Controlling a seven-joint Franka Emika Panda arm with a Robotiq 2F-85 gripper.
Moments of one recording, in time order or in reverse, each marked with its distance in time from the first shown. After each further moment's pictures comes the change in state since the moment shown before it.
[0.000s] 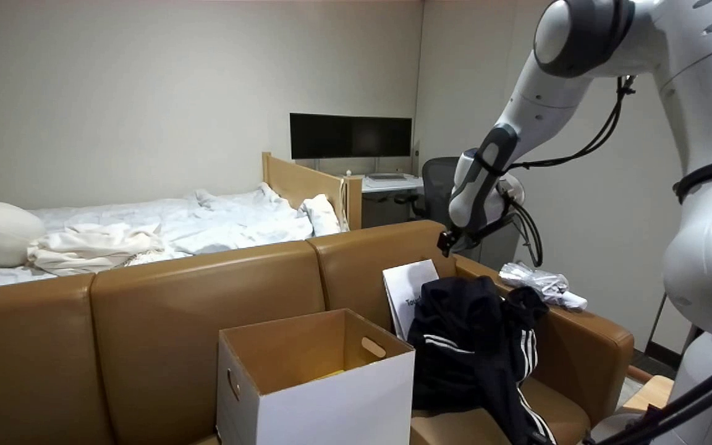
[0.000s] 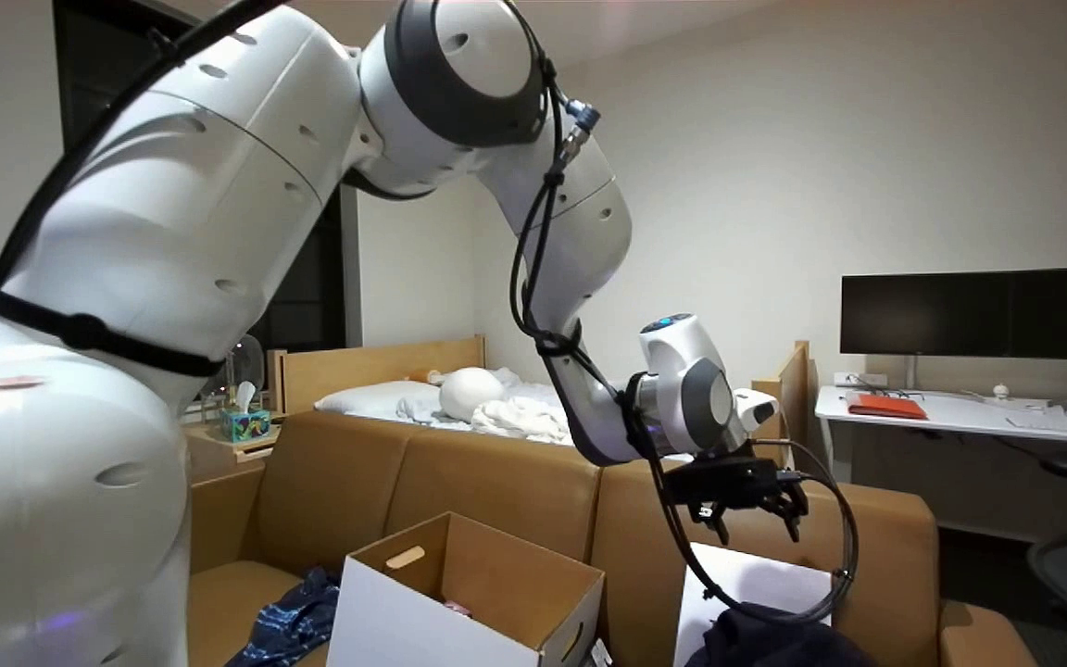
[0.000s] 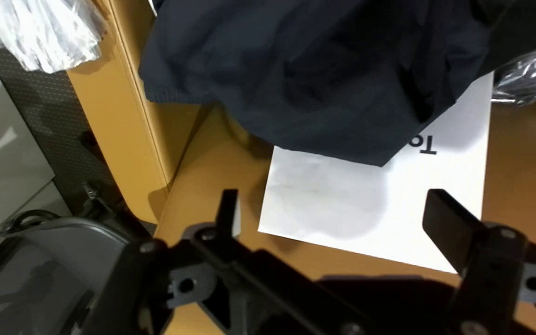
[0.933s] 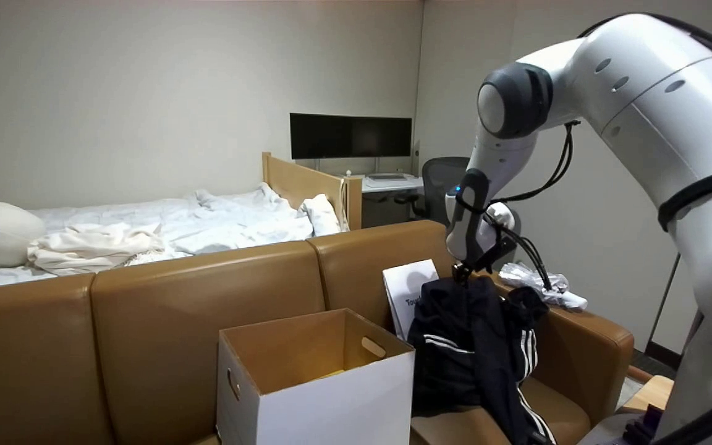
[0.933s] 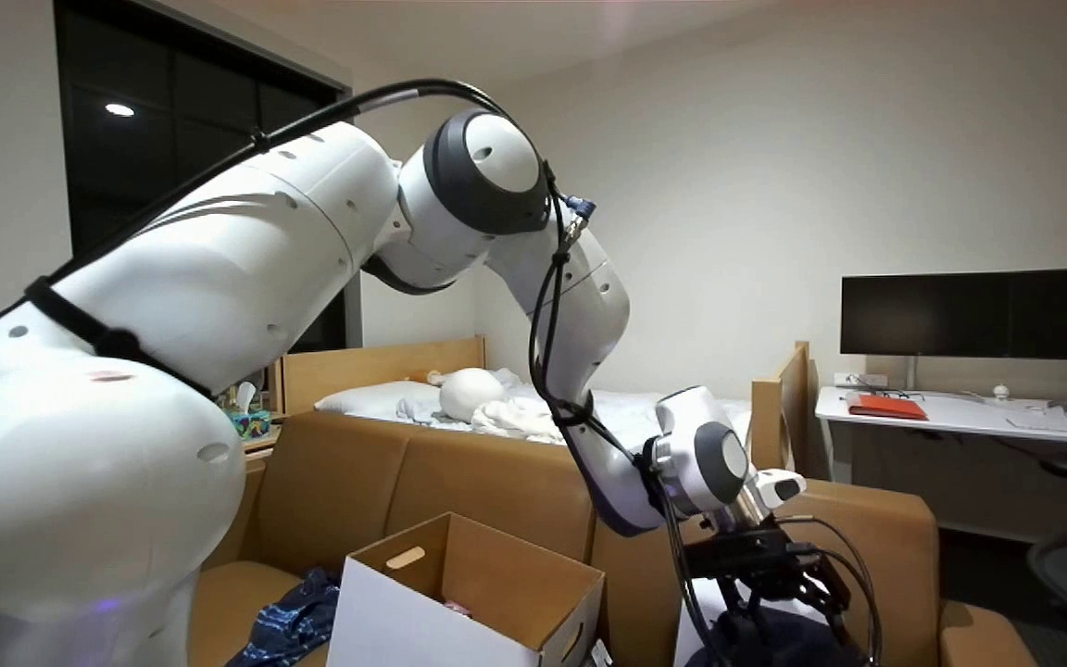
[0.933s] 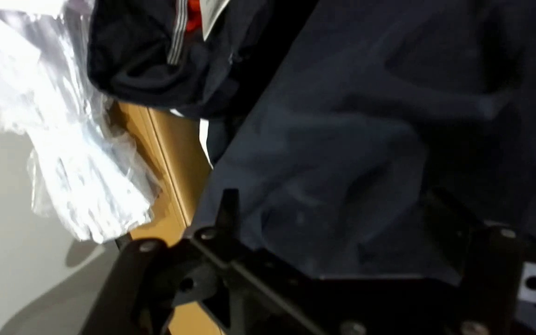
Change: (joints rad) arm 0.256 0.284 -0.304 0.149 0.051 -0.160 0.207
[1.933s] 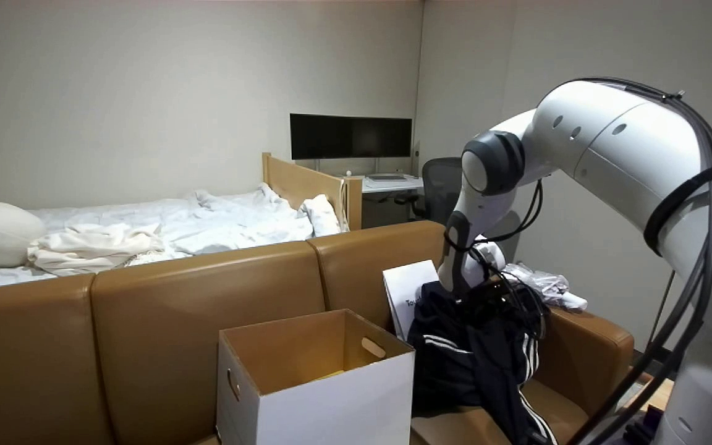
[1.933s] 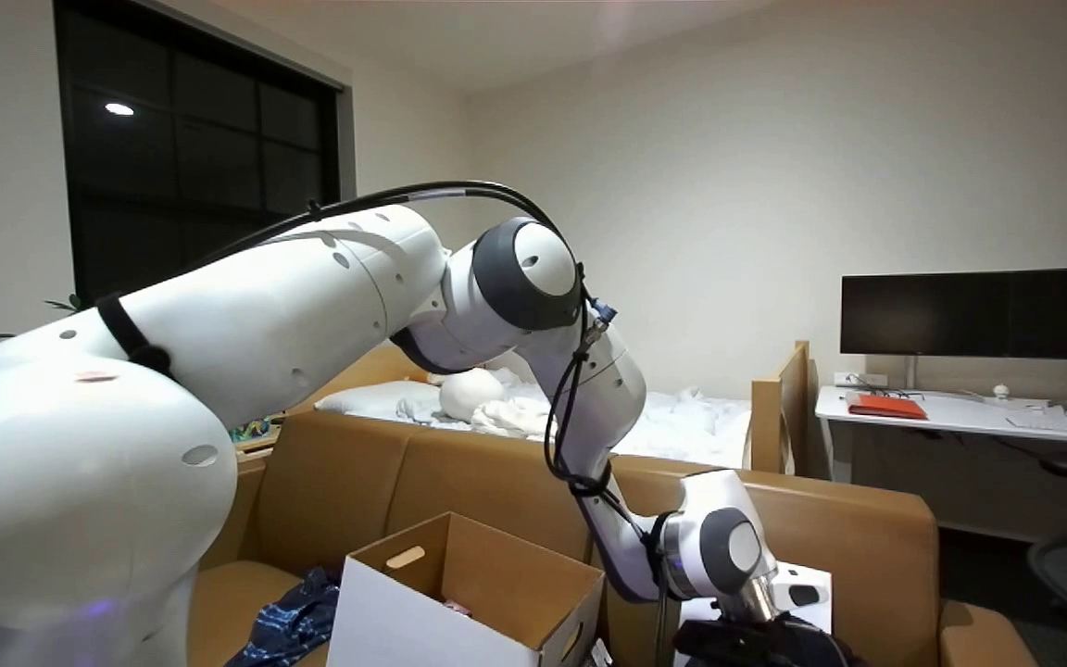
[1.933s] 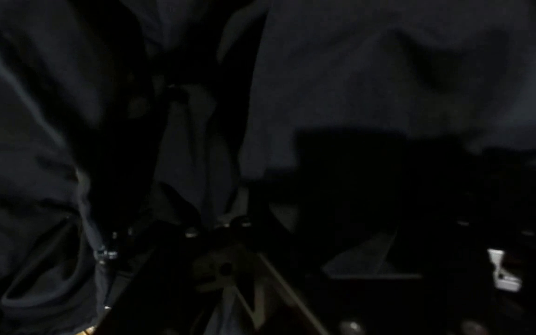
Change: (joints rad) arm -0.046 0.275 0.040 0.199 0.244 -0.111 0.169
